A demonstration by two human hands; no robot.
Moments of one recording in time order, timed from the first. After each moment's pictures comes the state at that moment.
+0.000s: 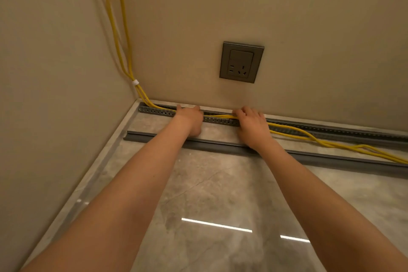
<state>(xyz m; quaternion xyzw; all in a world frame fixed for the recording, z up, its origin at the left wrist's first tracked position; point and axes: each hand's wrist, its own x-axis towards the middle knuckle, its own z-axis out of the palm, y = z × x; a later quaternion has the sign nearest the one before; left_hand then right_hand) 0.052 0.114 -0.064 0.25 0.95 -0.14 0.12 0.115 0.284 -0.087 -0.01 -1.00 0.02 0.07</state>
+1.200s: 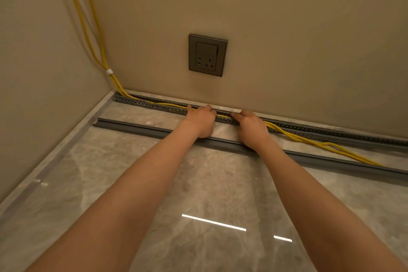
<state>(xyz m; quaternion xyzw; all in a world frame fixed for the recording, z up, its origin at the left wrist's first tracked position) 0.103 0.216 -0.071 0.26 0.96 -0.05 0.08 0.148 0.367 -0.086 0.01 -1.00 0.04 0.03</state>
